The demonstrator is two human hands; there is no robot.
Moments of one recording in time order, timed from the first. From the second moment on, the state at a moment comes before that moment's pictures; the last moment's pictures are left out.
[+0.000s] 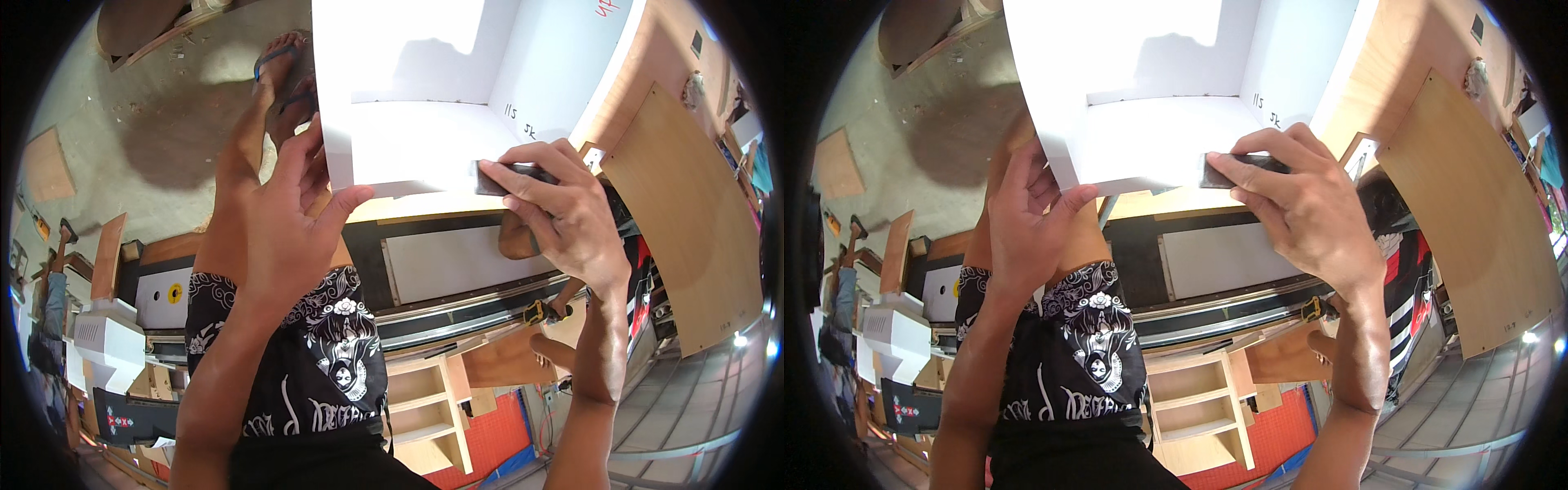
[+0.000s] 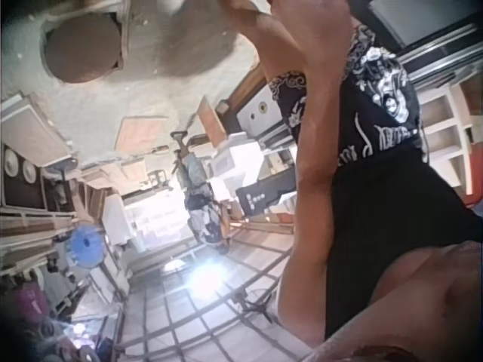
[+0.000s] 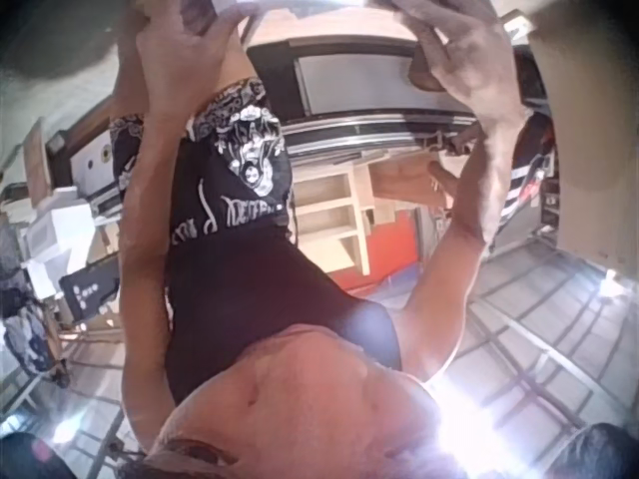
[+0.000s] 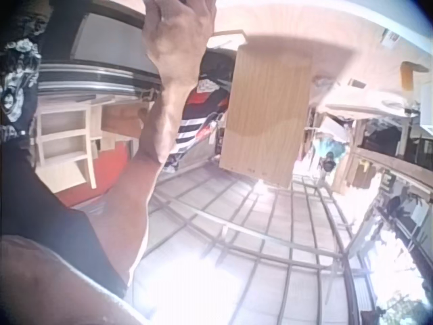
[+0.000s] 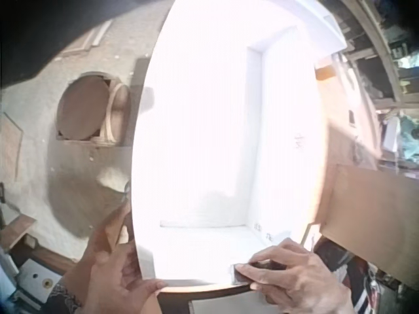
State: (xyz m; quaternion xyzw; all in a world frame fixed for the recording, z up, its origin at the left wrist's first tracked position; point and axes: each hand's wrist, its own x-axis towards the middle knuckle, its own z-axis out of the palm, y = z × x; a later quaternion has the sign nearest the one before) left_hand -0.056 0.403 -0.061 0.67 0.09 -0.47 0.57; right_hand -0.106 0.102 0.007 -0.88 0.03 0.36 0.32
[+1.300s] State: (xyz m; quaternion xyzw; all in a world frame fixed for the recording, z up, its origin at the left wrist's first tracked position) left_hand -0.052 0.404 -0.055 0.66 0.11 -0.46 0.58; right_hand -0.104 0.121 -0.016 -0.83 0.02 0.37 0.43
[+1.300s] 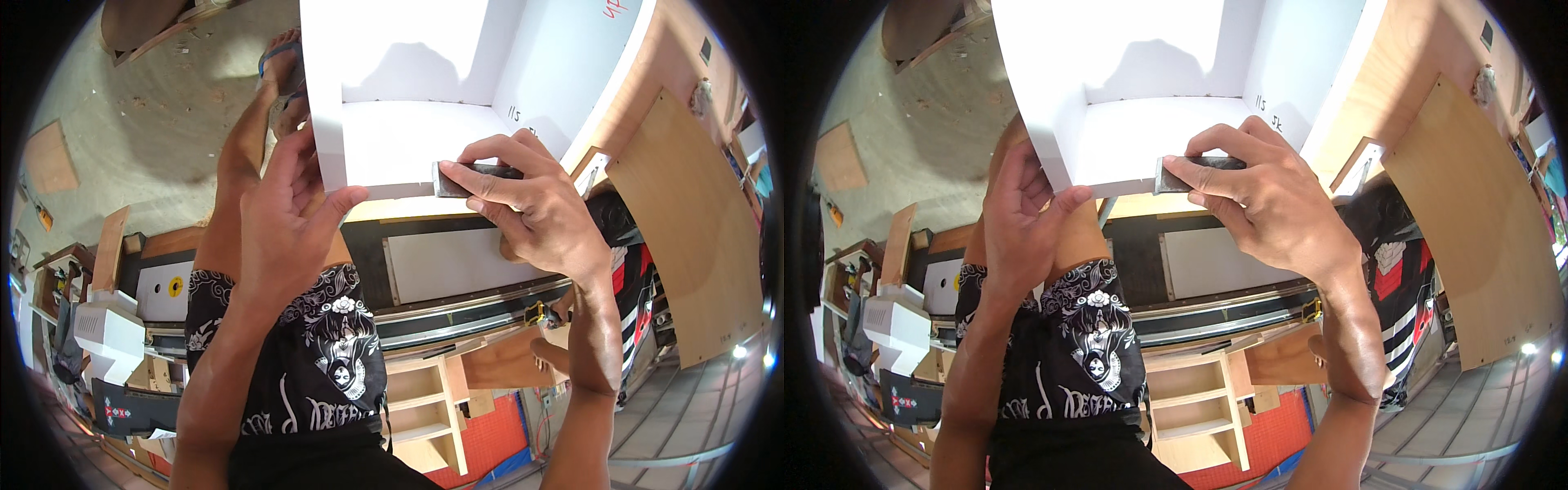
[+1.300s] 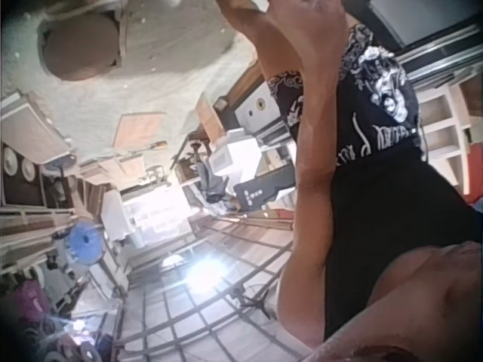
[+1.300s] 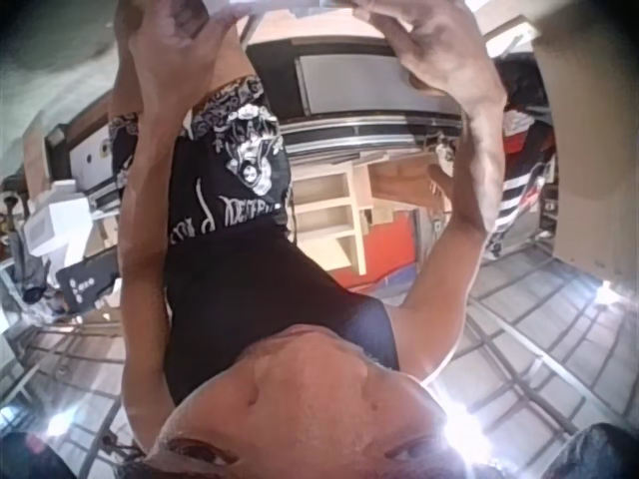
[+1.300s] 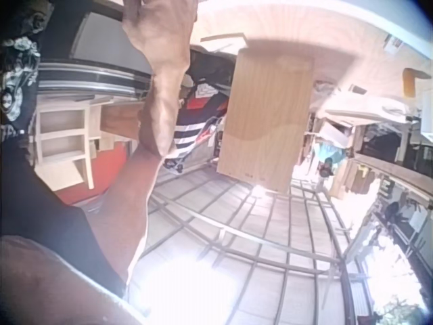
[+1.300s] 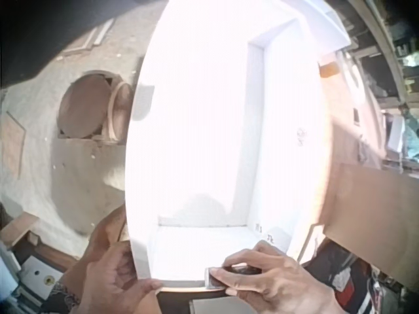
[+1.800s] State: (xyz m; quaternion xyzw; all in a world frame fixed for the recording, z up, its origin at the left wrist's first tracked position) left_hand -0.047 0.408 -0.054 0.68 0.08 -0.47 0.56; right_hand -0.089 0.144 -0.021 -0.83 0.00 0.37 0.42
